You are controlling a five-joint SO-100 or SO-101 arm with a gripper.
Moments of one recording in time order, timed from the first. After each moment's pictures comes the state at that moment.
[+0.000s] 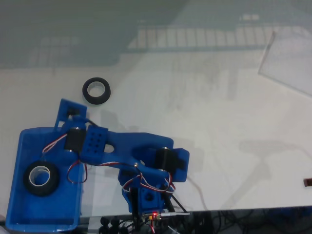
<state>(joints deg) -73.7 134.6 119.2 74.1 3.0</state>
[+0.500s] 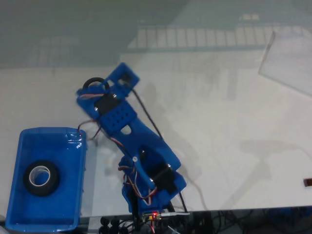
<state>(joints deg) -32.2 136.8 119.2 76.2 -4.6</state>
